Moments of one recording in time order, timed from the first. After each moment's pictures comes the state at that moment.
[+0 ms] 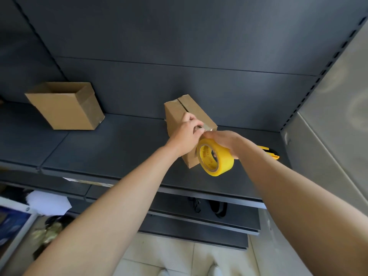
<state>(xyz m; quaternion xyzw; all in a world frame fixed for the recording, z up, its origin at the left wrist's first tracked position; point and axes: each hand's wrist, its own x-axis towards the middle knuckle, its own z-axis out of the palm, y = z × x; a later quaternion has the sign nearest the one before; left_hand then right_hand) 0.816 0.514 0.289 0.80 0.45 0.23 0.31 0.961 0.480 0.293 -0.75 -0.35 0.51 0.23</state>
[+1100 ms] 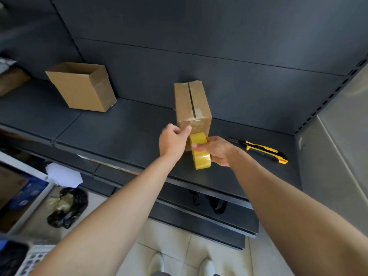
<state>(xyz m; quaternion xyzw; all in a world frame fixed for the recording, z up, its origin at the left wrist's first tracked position) 0.811 0.485 0.250 0.53 0.70 0.37 0.31 0.954 0.473 0.249 -0.58 -0.39 0.67 0.25</state>
